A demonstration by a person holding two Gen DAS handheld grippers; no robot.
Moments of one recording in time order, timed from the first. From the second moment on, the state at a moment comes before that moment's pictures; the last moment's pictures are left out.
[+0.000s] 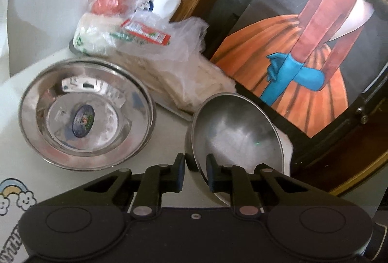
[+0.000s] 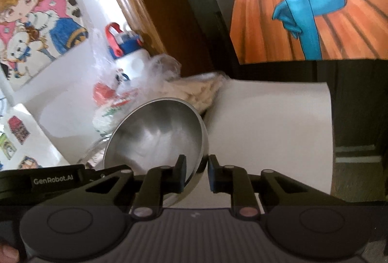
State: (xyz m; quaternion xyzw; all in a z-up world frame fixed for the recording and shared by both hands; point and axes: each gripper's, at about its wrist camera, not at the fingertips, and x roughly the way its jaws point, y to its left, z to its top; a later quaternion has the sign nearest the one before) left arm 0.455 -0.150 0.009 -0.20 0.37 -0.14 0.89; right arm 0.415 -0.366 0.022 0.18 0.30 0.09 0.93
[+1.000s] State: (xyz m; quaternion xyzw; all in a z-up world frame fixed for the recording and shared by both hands) left arm 0.254 -0.046 0.034 -0.19 0.40 -0.15 0.89; right arm 0.221 -0.283 0.046 0.14 0.35 0.15 0.91
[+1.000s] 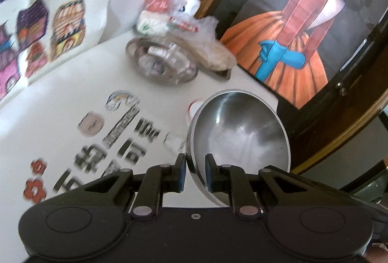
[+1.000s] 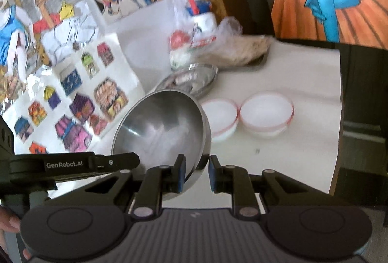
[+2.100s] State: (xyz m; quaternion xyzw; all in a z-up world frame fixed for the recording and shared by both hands) left arm 0.237 -0.030 -0.006 -0.16 0.47 -0.14 0.86; right arm 0.212 -0.269 0.008 0.16 0.43 0.18 0.87
